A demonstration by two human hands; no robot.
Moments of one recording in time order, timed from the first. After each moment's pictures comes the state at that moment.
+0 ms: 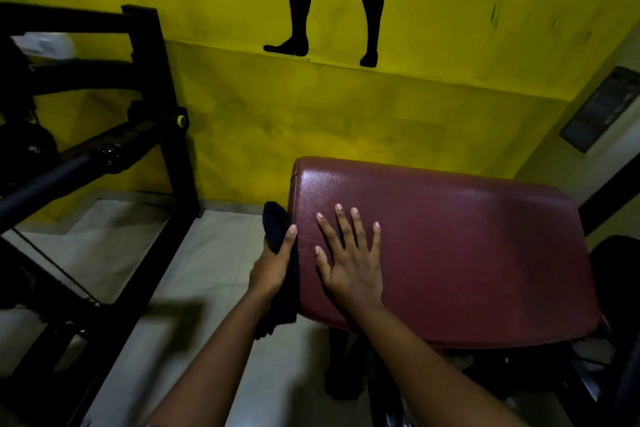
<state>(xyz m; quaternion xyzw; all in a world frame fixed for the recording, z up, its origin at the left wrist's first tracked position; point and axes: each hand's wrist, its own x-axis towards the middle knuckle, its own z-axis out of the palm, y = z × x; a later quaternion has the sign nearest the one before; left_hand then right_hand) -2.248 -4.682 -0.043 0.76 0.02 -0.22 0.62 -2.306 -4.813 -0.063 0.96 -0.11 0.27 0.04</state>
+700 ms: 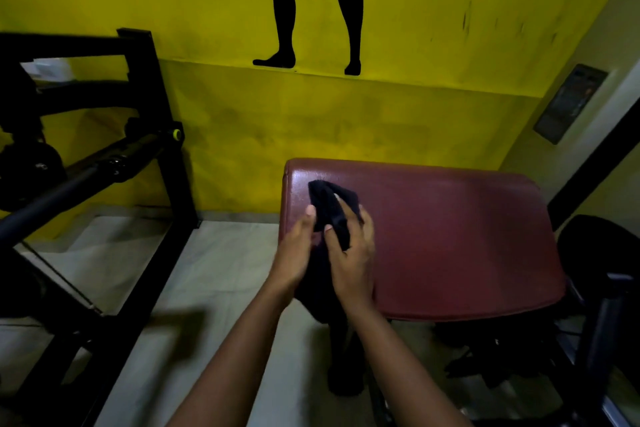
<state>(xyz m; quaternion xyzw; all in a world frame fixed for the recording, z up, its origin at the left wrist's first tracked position) -2.309 -4.686 0.023 0.68 -0.11 -0.21 0.69 -2.358 -4.766 0.012 0.79 -0.16 0.37 -0.46</state>
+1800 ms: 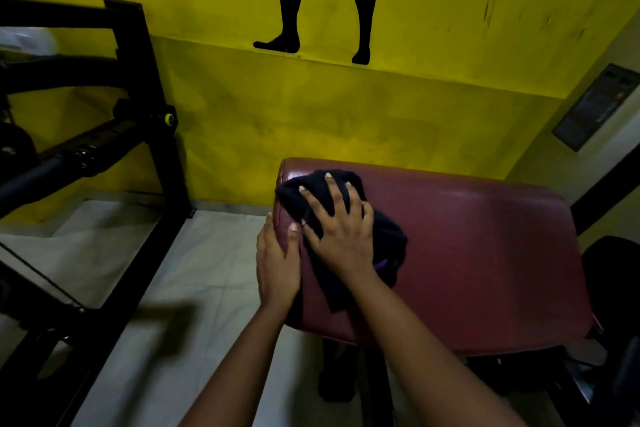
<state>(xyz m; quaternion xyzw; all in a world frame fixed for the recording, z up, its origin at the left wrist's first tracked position) -2.260 -4.724 -0.040 0.81 -0.04 0.04 0.59 -2.267 -4.837 -0.027 0.94 -0.09 0.33 0.08</state>
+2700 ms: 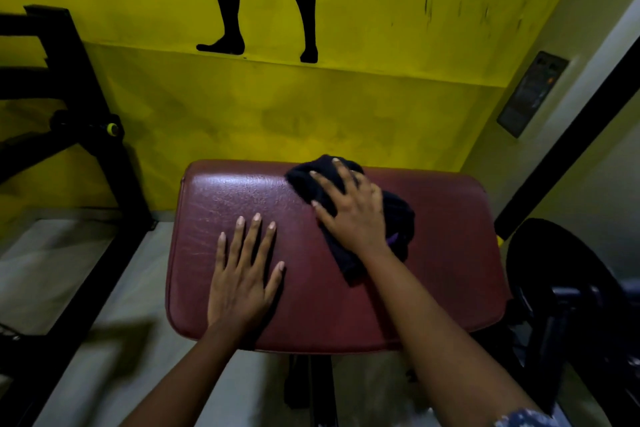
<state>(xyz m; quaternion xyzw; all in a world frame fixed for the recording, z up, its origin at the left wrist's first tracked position) -2.299 -4.788 -0.069 0.91 -0.31 0.24 0.15 -2.314 -4.998 -0.005 0.93 -0.12 0.33 0.07</state>
